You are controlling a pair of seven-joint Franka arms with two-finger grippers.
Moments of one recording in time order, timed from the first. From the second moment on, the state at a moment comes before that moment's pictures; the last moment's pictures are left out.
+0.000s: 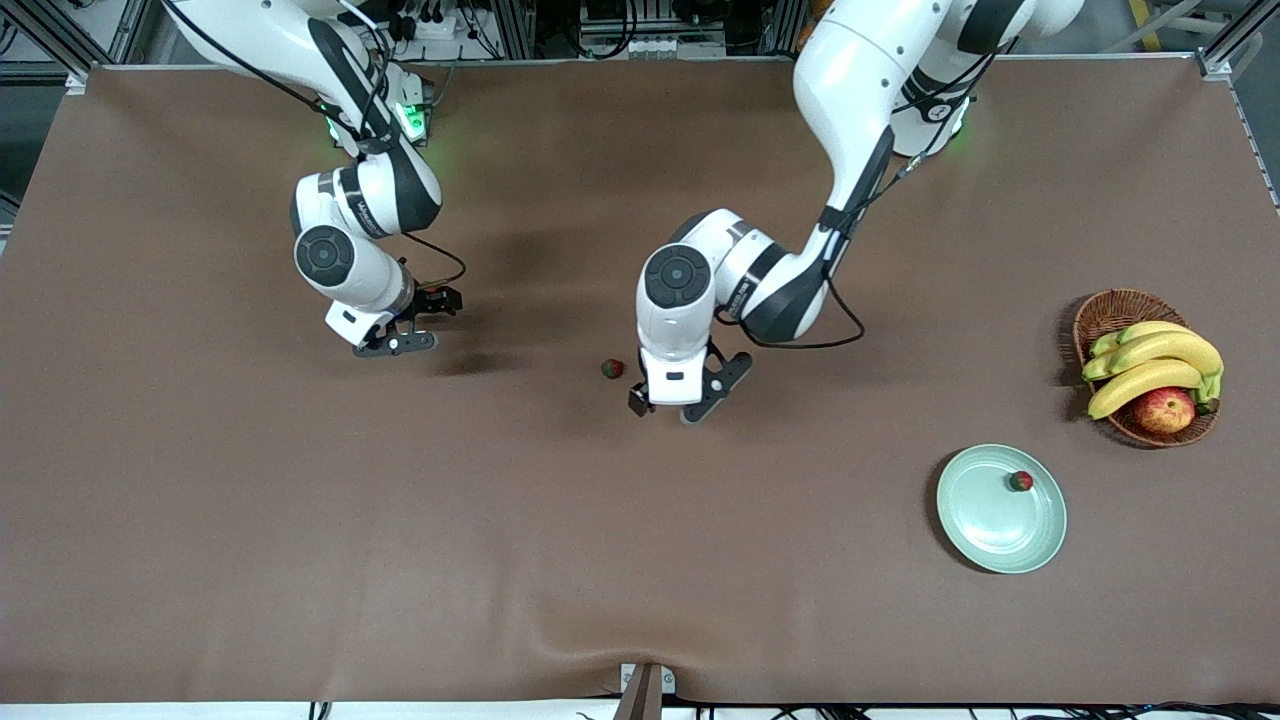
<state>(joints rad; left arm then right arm) -0.78 0.79 0.02 -1.38 0.00 2.23 -1.55 0.38 0.23 -0.06 -2.42 0.11 2.42 0.10</state>
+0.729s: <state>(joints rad) -0.87 0.92 0.02 -1.29 0.00 2.37 -2.08 0.37 0.23 -0.06 -2.49 0.11 2.41 0.10</state>
